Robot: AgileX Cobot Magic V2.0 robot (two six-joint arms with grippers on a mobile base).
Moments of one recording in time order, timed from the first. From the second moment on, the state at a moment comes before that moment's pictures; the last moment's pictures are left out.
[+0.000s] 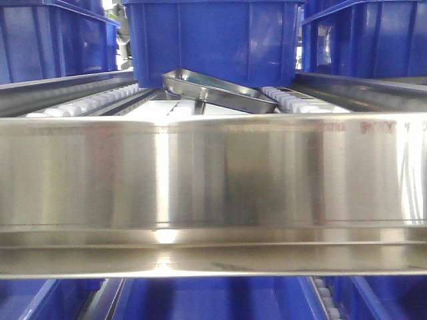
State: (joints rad) left arm -0.26 1.56 -1.97 -0.06 1.24 -0.12; right arm 0.37 1.61 -2.03 0.11 1.26 0.03
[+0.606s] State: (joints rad) left arm -0.26 1.56 -1.97 -0.06 1.12 -0.12; right arm 0.37 1.61 -2.03 0.10 1.25 0.03
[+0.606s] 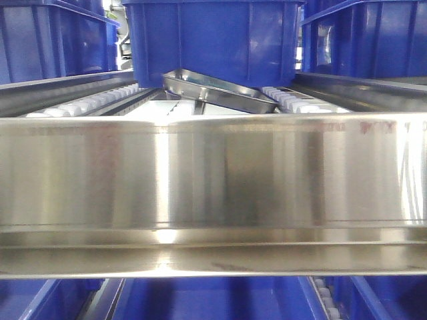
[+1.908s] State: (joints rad) left arm -0.26 1.56 -1.97 -0.03 0.96 -0.11; right arm 0.36 1.61 -2.03 0.09 1.00 0.03
